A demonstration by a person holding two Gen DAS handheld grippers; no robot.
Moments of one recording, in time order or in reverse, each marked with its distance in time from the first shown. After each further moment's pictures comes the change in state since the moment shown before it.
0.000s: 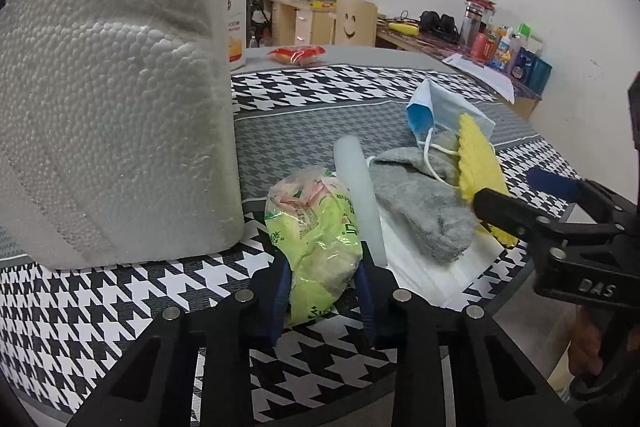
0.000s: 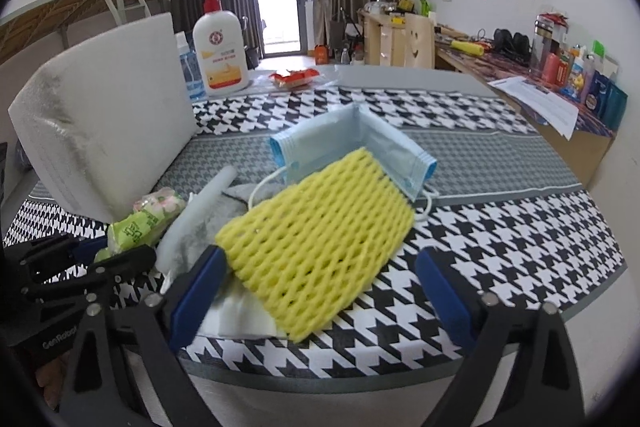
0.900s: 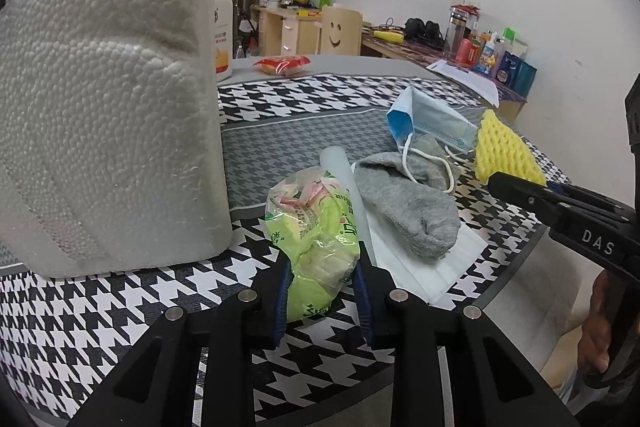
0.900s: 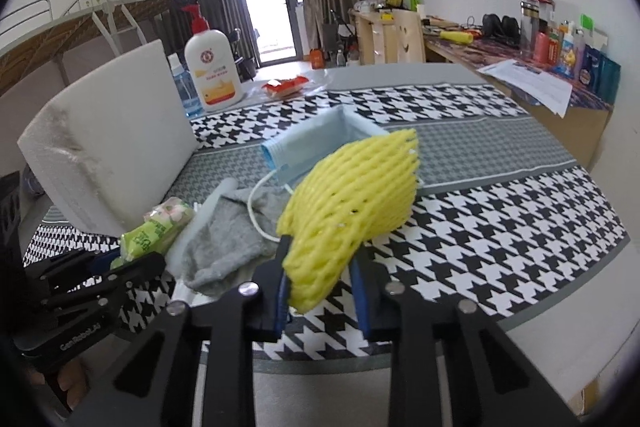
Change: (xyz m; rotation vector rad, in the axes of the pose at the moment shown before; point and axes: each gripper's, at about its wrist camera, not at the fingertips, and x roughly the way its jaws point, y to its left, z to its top) left arm -0.009 0.000 -0.002 0.020 -0.037 -0.047; right arm -0.020 -0.014 -0.003 0.089 -0.030 0.033
